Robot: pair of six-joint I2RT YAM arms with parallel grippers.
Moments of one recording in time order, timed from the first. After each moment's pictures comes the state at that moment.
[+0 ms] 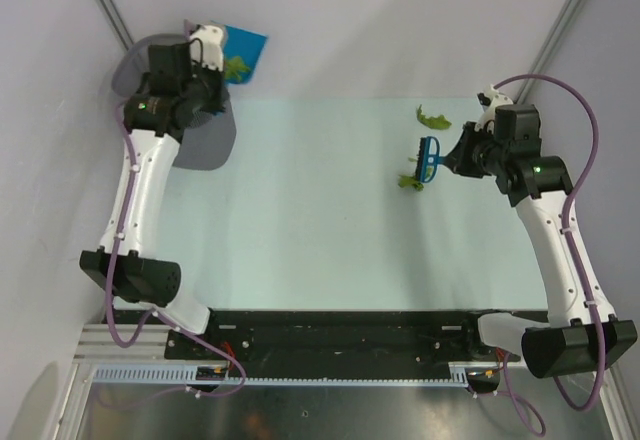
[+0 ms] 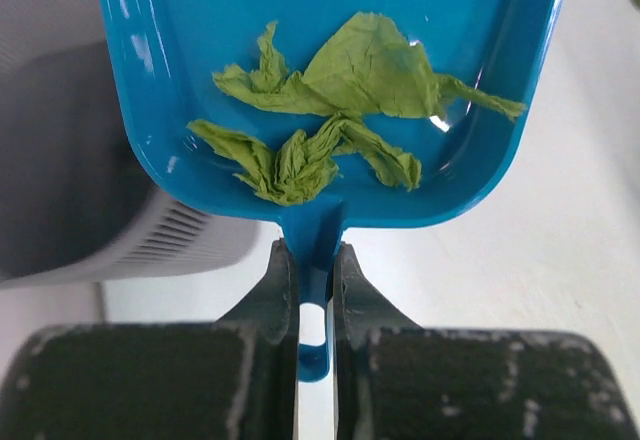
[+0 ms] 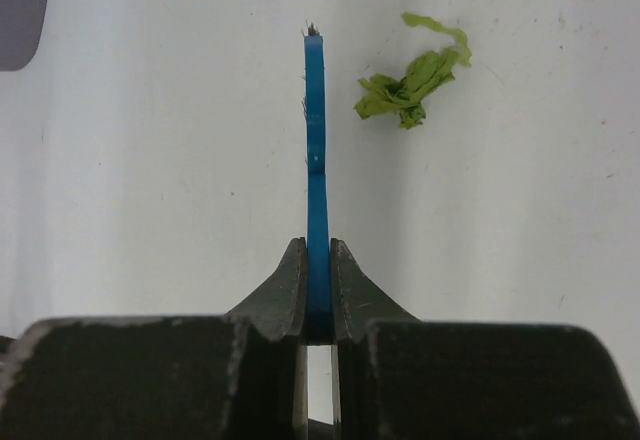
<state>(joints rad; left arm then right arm) -0.17 1.58 1.91 -0.81 0.11 0.13 0.12 1.20 1.40 -0.82 -0.16 0.26</state>
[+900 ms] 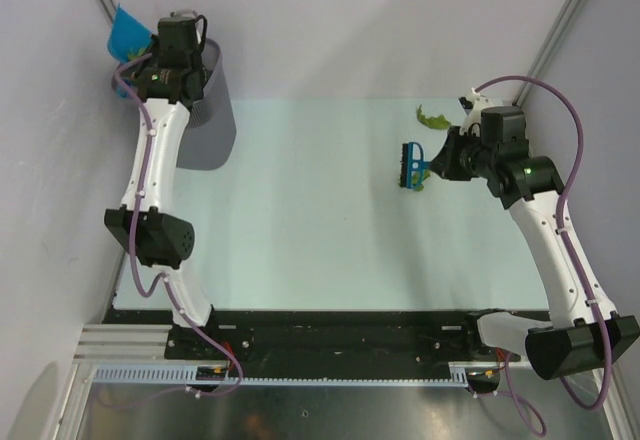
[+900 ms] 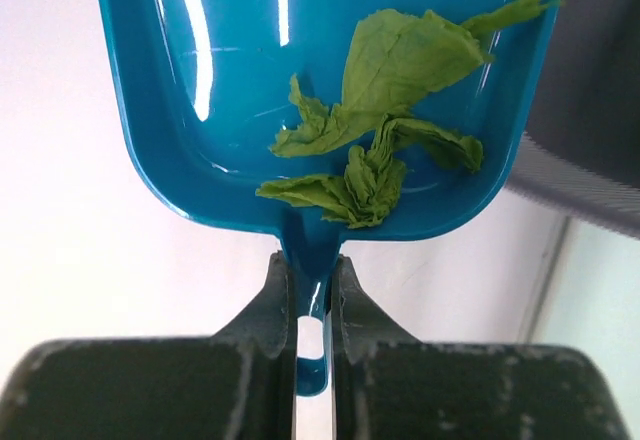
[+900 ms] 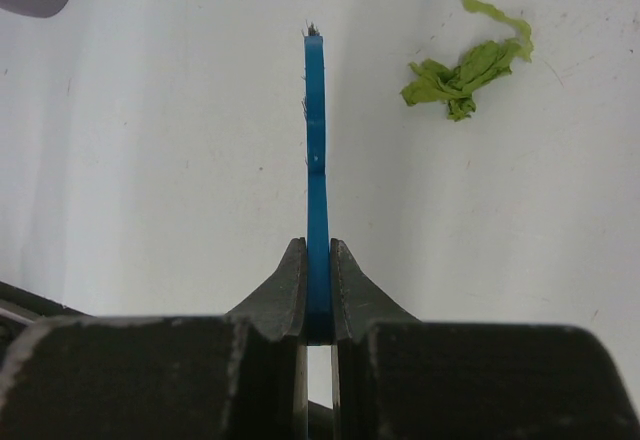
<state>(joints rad) -0.10 1.85 2.22 -0.81 -0.94 0.72 0.20 1.20 1.39 -0.82 -0.20 0.25</state>
